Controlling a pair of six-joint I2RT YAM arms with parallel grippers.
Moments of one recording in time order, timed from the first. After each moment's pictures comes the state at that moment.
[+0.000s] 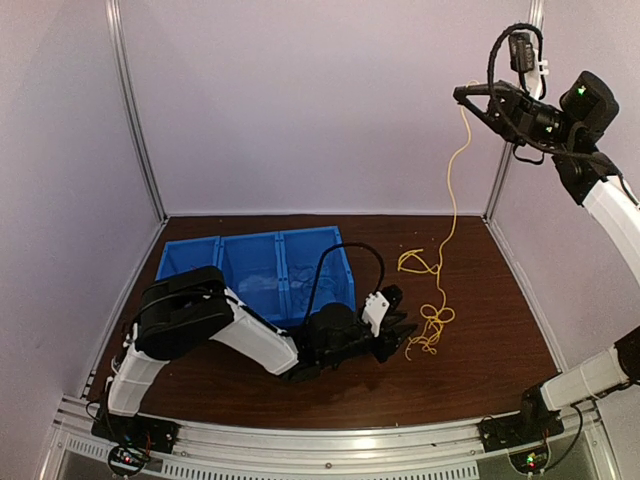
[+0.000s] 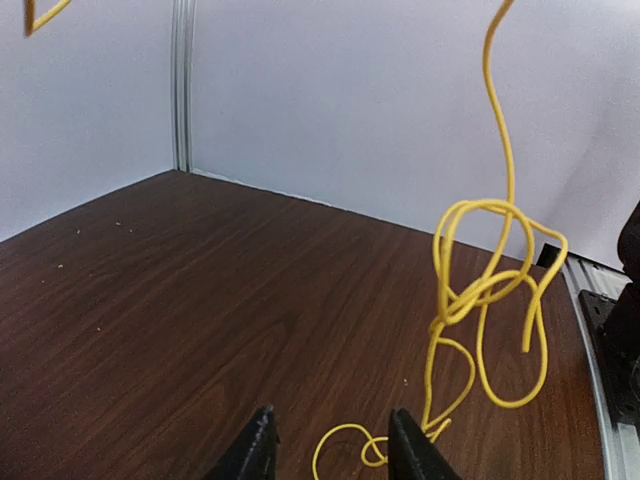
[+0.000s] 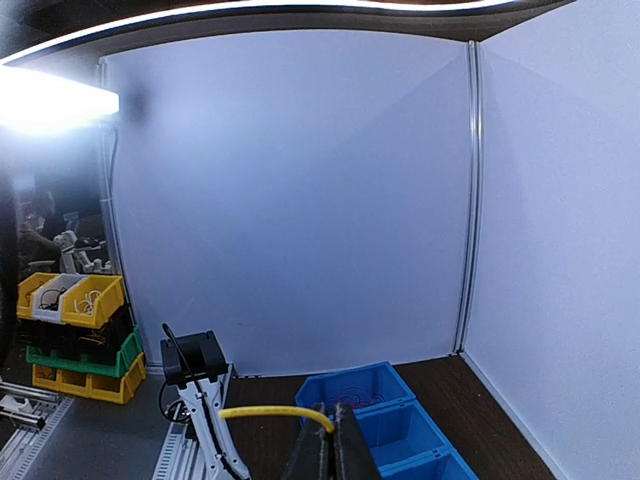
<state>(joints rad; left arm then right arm) -1.21 2.30 1.25 1.01 -0.04 -0.10 0.22 1.31 1.57 0.21 -1.20 0.44</state>
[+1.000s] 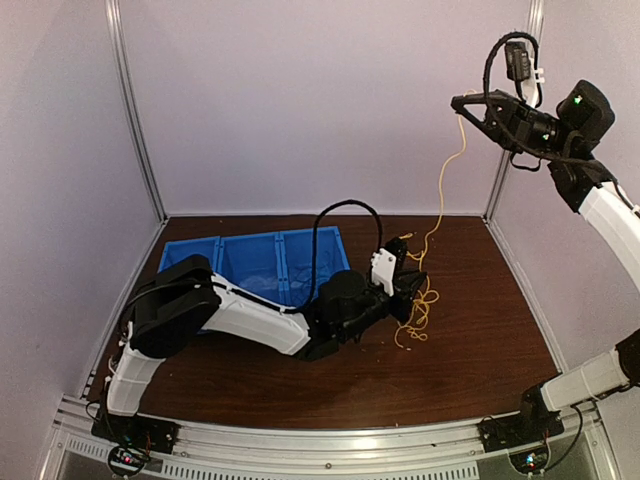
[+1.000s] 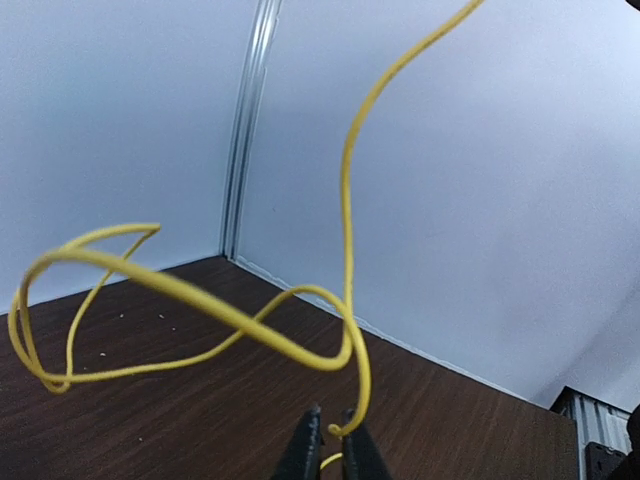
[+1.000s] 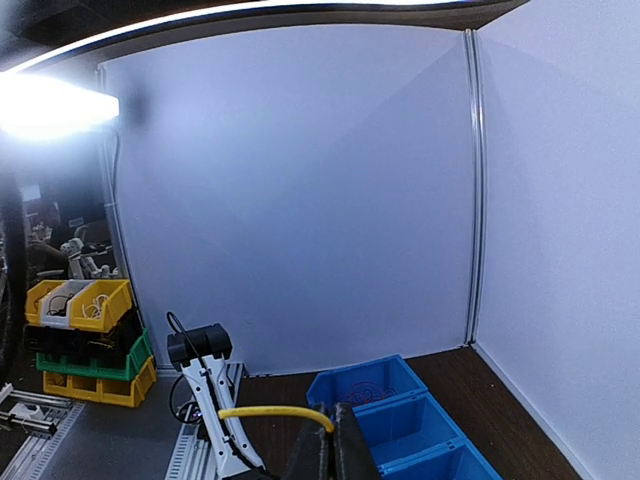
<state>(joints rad) -1.20 2.26 1.44 0.95 -0.19 -0.19 0.22 1.30 1.50 0.28 -1.21 0.50</state>
